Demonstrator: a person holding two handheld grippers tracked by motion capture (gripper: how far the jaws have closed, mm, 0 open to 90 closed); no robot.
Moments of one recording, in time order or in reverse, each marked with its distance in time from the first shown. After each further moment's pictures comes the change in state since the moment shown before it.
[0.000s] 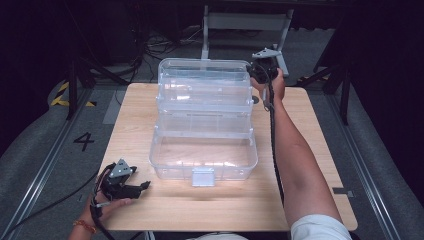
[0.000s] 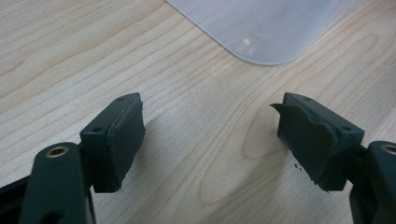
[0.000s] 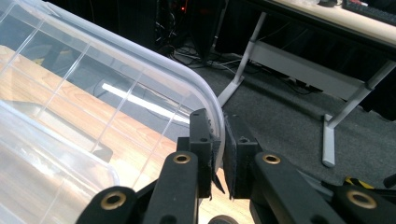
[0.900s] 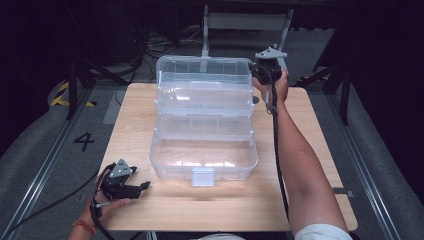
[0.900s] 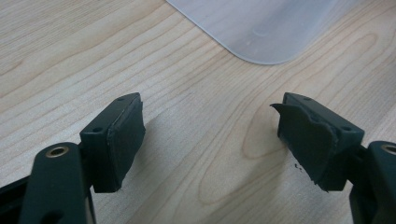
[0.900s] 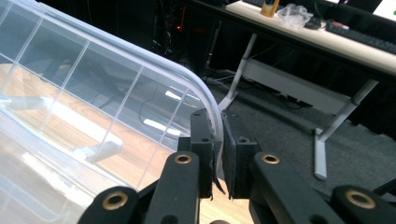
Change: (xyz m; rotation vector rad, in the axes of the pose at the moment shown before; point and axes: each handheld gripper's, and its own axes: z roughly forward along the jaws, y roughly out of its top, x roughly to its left) left arm 0.000 0.000 0.000 0.000 -0.004 0.001; right arm 0.007 0.006 -0.028 -0.069 -0.025 -0.003
